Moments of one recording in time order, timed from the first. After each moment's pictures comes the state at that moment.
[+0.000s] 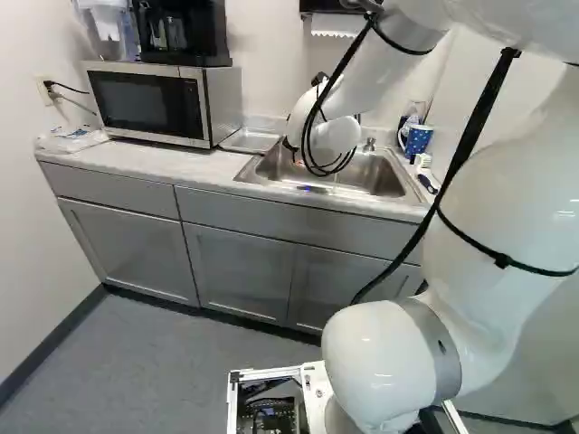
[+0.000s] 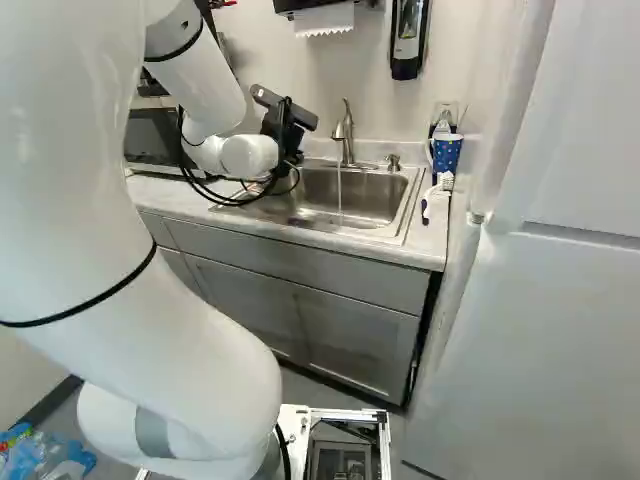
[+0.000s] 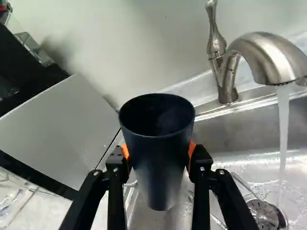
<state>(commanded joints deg) 2.8 0.8 -42.2 0.0 35.3 32.5</state>
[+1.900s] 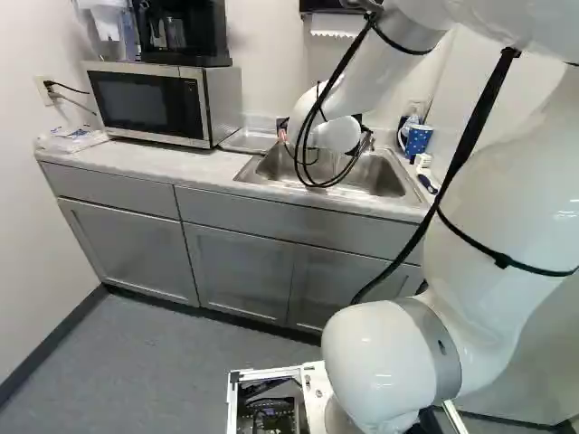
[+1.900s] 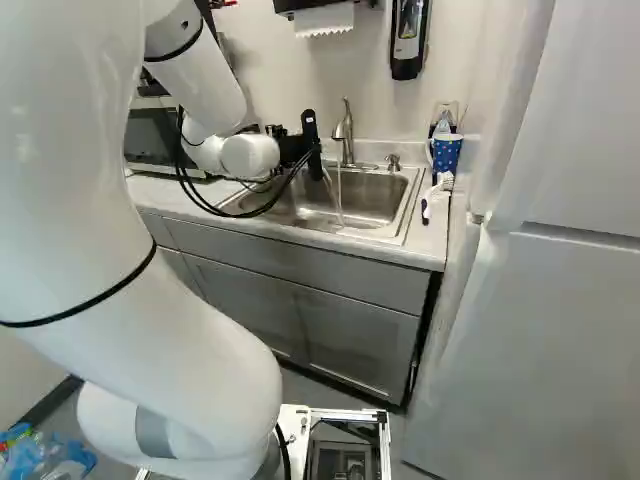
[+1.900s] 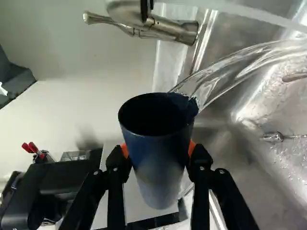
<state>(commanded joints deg) 2.8 0.8 -42.2 0.0 35.3 89.7</state>
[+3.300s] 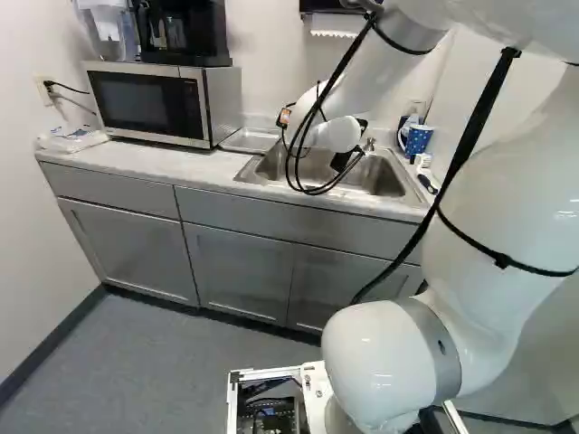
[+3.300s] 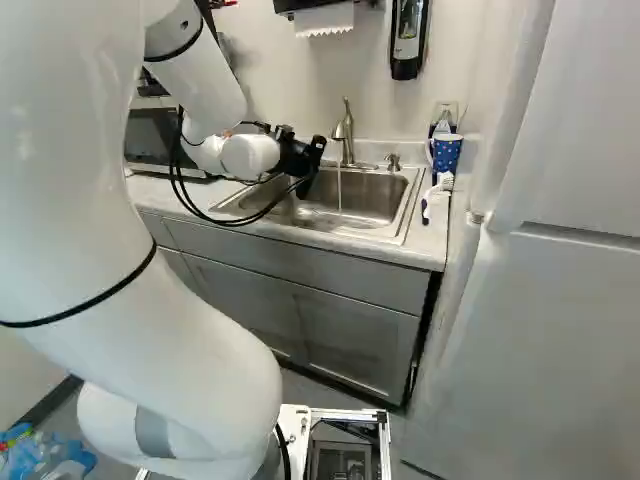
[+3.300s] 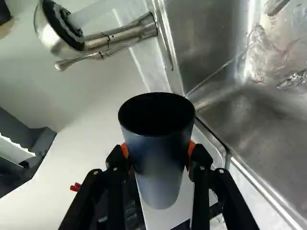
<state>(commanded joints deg) 2.8 0.8 -42.2 0.0 35.3 112.2</state>
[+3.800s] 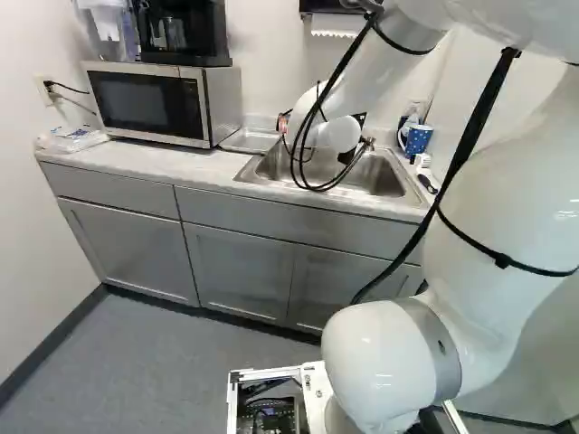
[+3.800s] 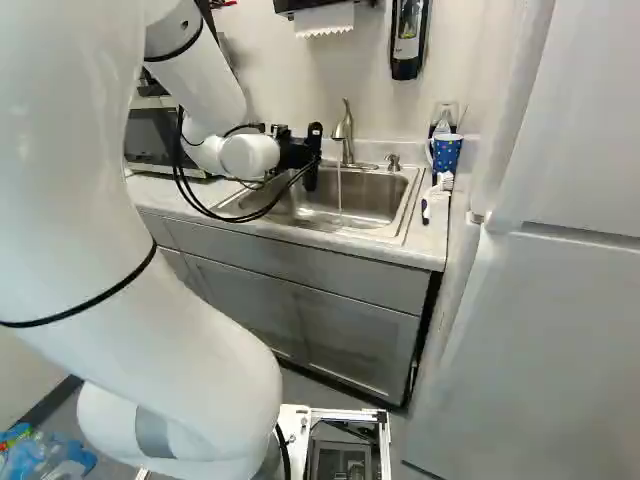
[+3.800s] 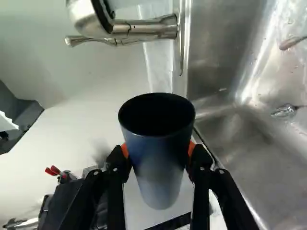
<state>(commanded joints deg) 2.8 0.8 -42.2 0.0 35.3 97.5</state>
